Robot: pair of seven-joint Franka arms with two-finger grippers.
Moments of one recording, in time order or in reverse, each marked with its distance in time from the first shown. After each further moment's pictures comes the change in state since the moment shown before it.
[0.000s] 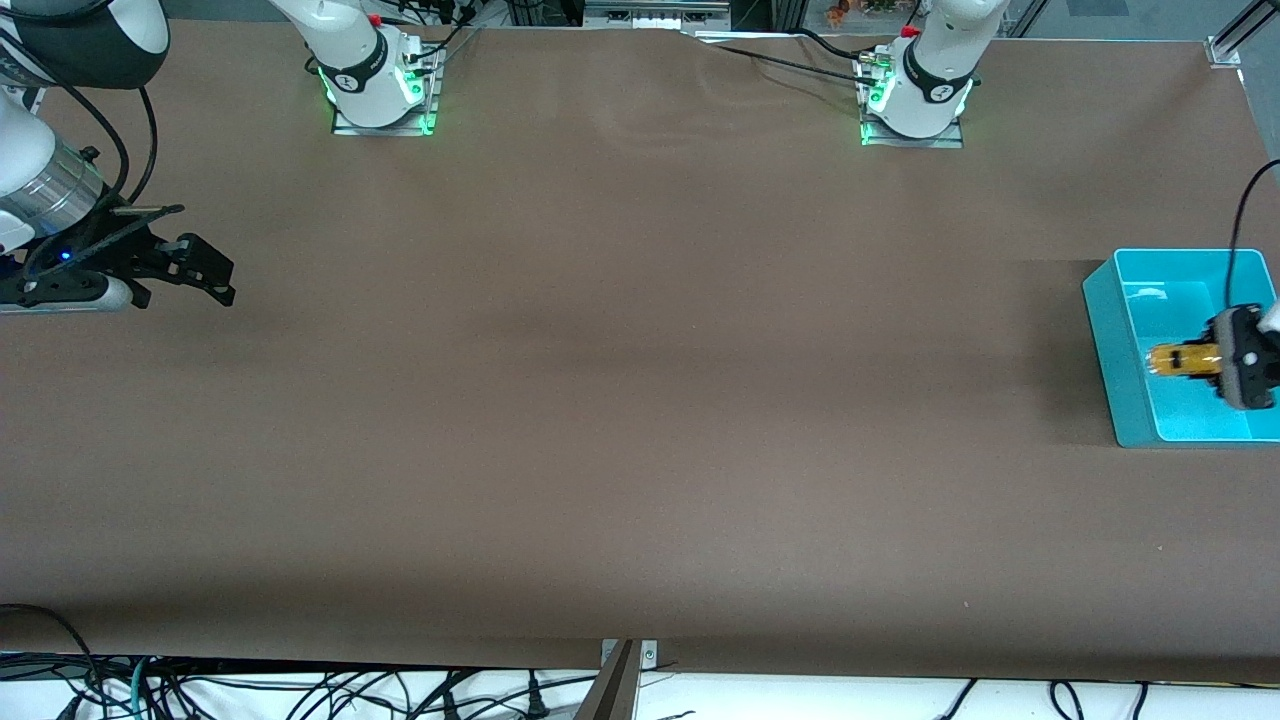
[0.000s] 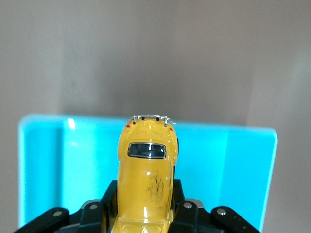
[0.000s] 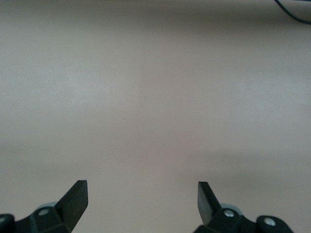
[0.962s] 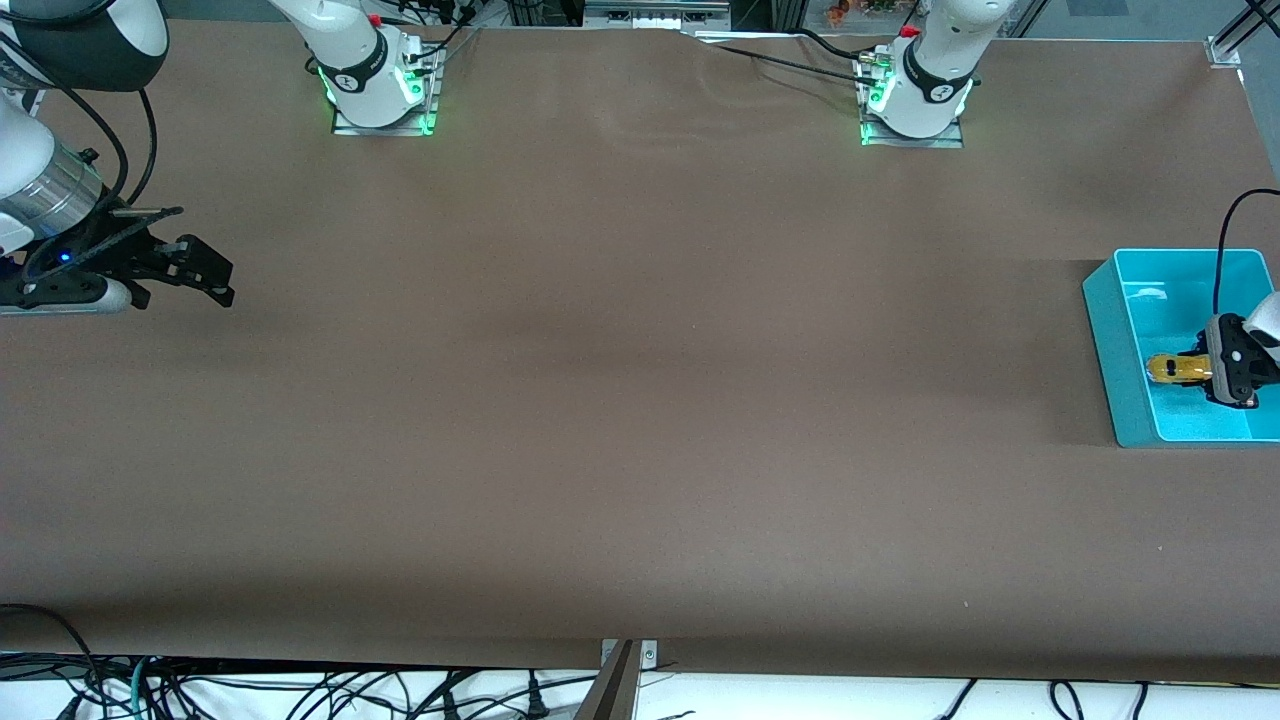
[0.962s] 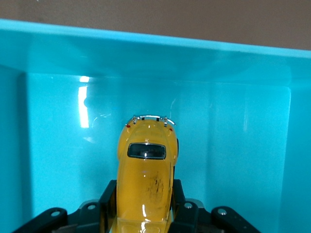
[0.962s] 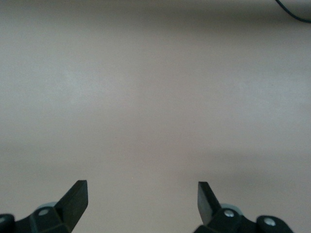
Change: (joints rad) left arm 0.090 0.162 0.017 -0.067 0.085 0.265 0.077; right arm 0.000 0.003 -0.003 0.000 0.000 0.000 0.000
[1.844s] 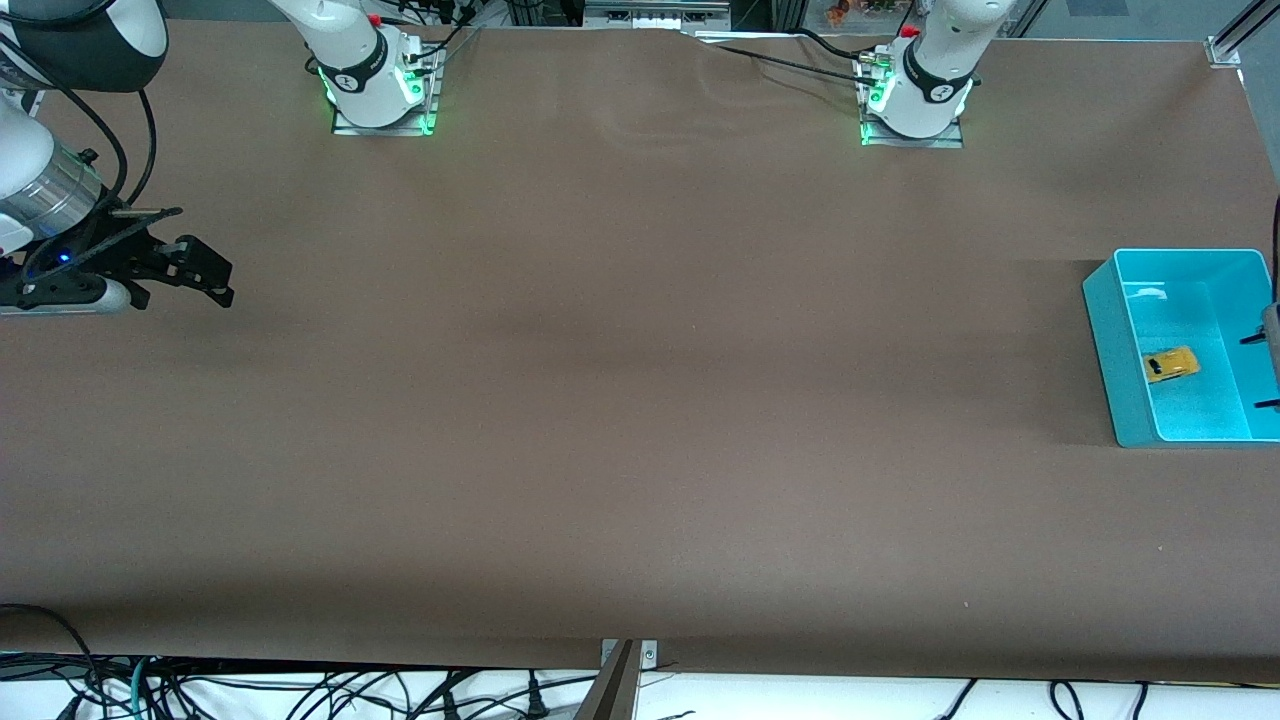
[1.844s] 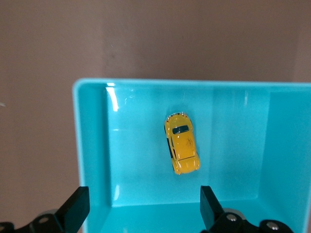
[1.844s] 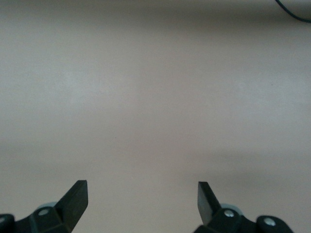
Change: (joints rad) left arm -0.001 -0.190 -0.133 0.055 -0.031 -0.131 -0.032; right arm 0.000 0.001 -0.001 0.000 0.000 0.000 0.000
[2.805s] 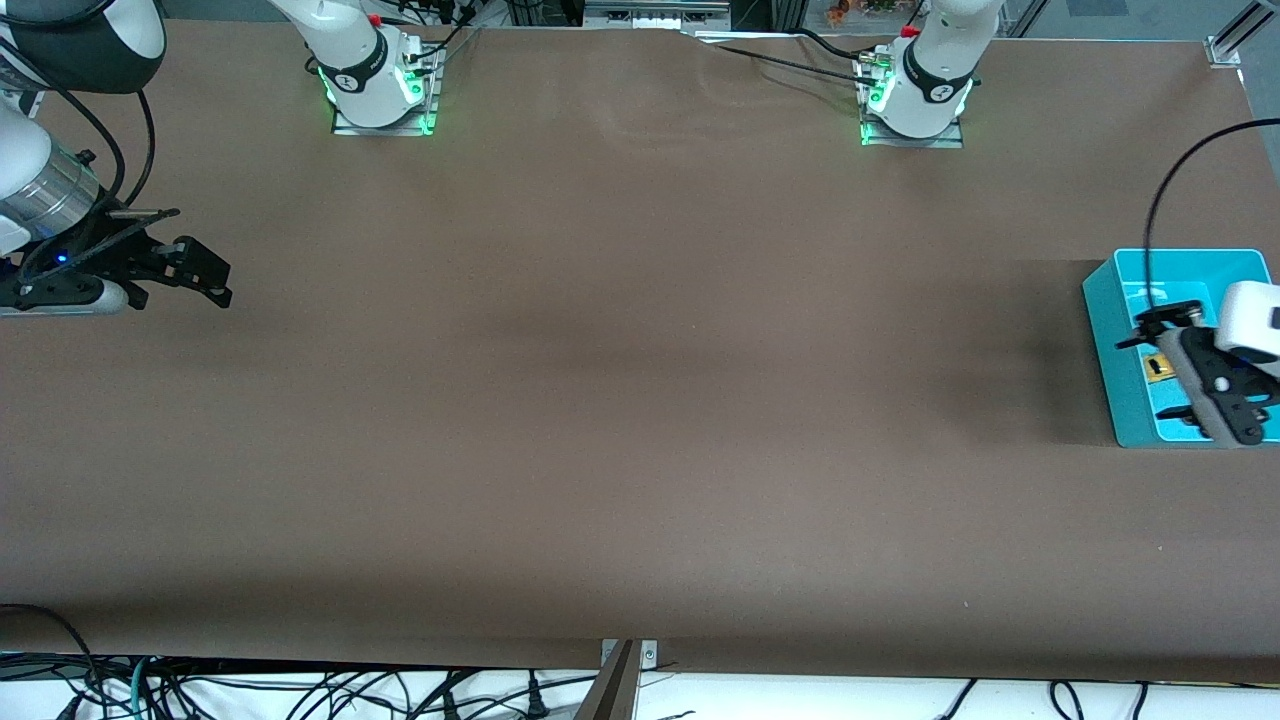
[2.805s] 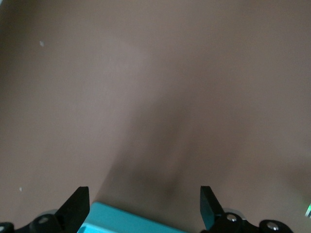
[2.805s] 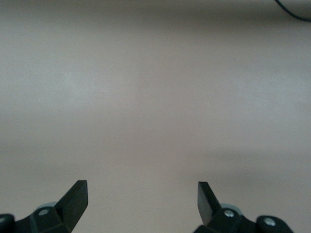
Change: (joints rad) left arm -0.351 -0.080 -0.070 0.156 -0.241 -0.283 -0.736; right arm 0.000 0.001 -0.004 0.000 0.000 0.000 0.000
